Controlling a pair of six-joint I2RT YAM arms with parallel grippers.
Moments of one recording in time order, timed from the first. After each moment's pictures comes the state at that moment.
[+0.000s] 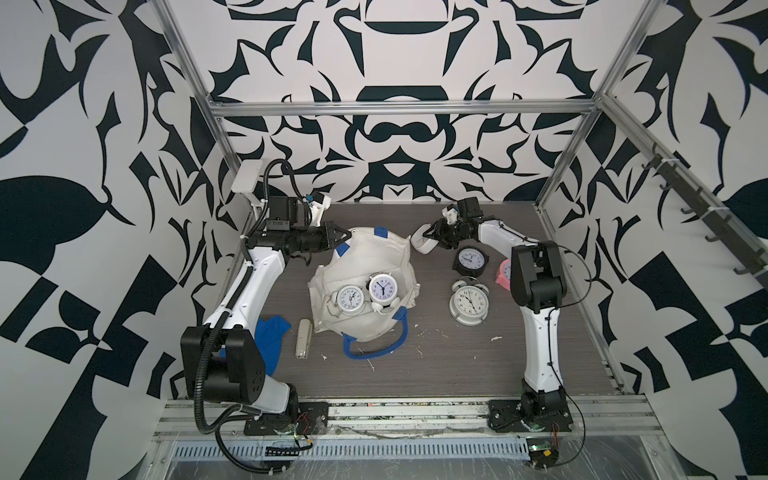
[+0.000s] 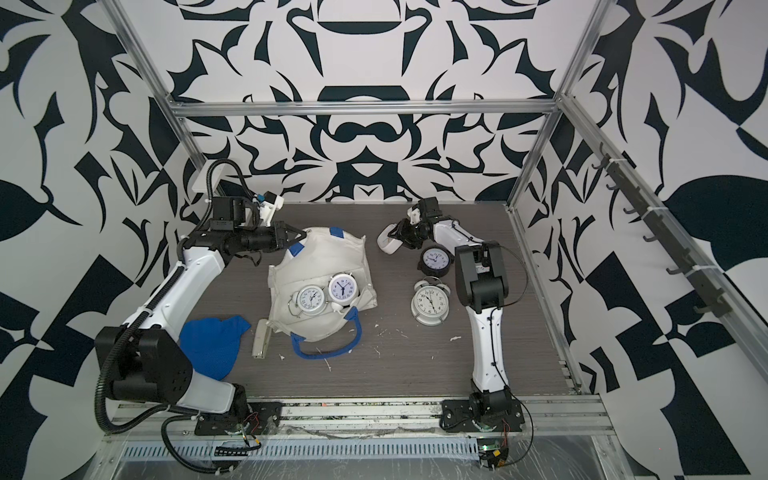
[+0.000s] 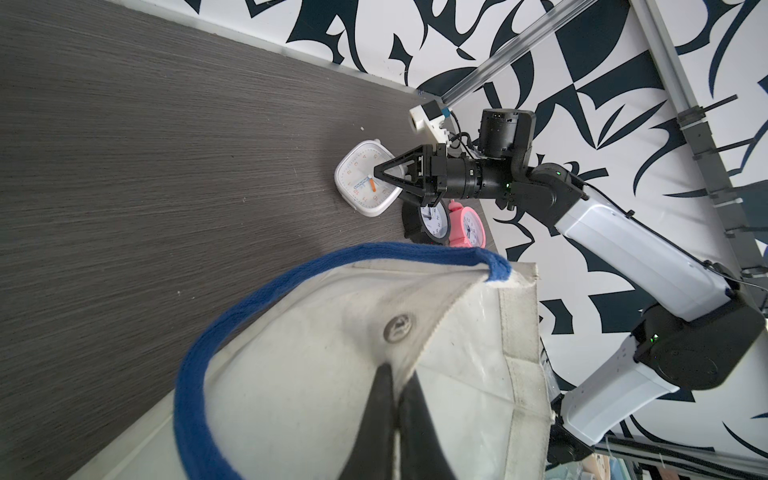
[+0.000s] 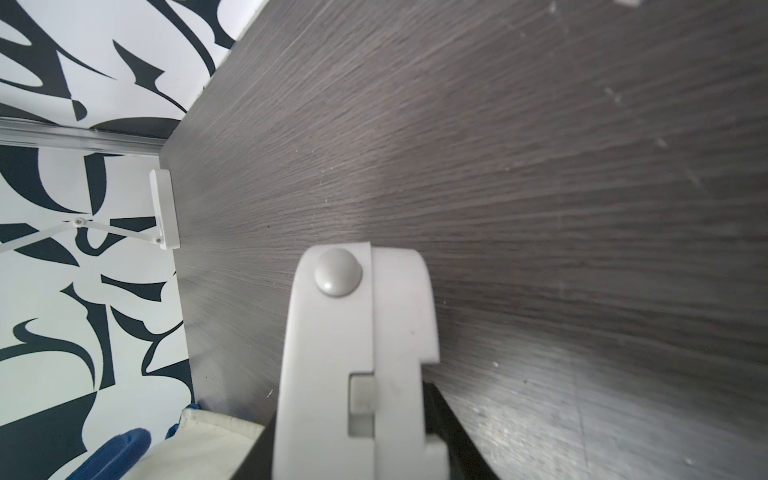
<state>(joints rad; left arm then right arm) -0.09 1.48 1.31 -0.54 0.82 -0.30 0.20 2.27 1.77 -0.41 -0.61 0.63</state>
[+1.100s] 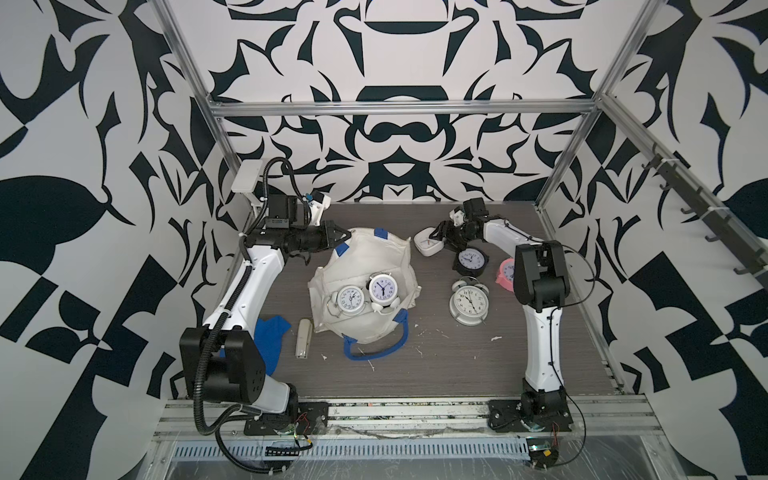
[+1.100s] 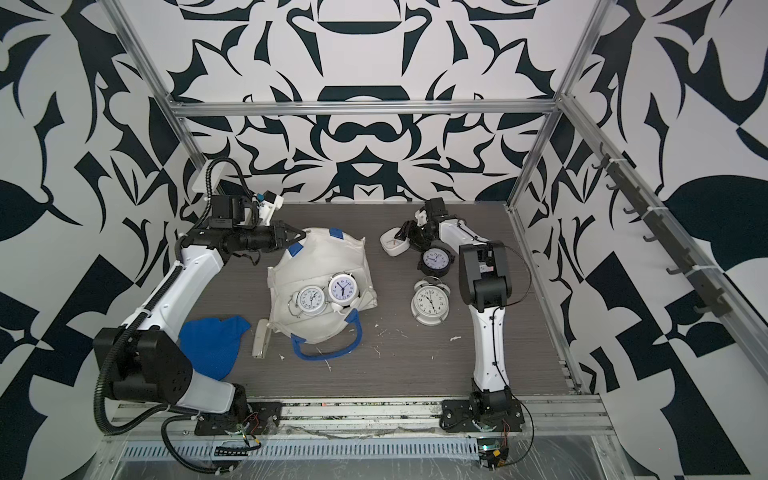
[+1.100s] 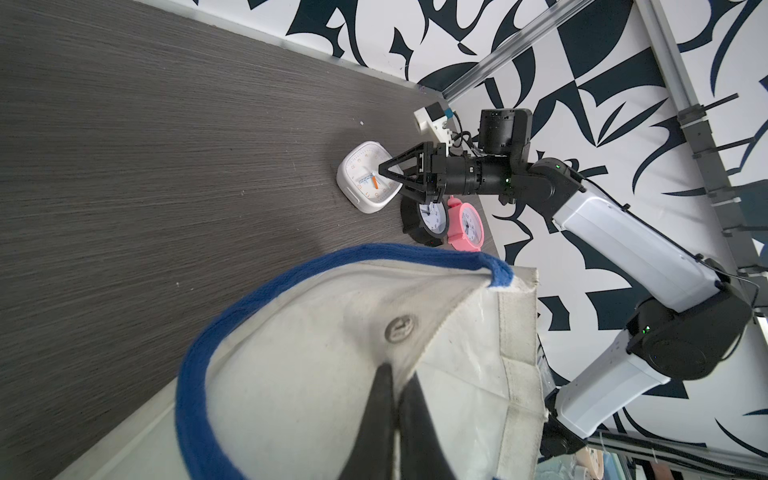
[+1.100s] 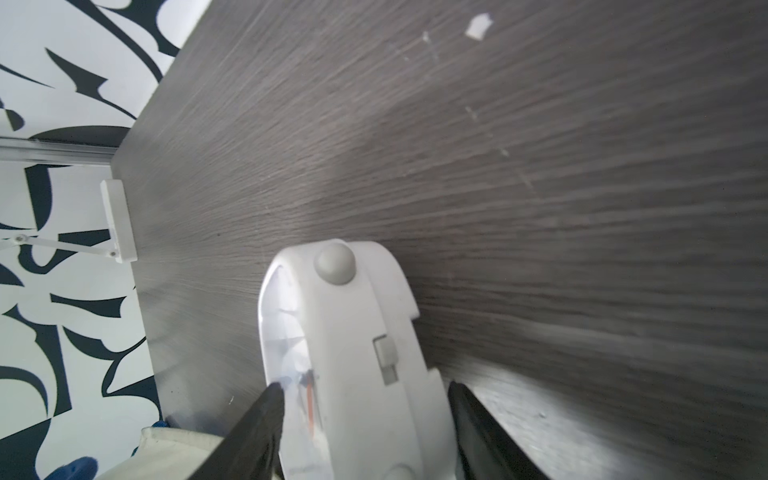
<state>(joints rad) -0.09 1.48 1.33 -0.59 0.82 -0.29 0.16 2.27 1.77 -0.49 -0.54 0.57</state>
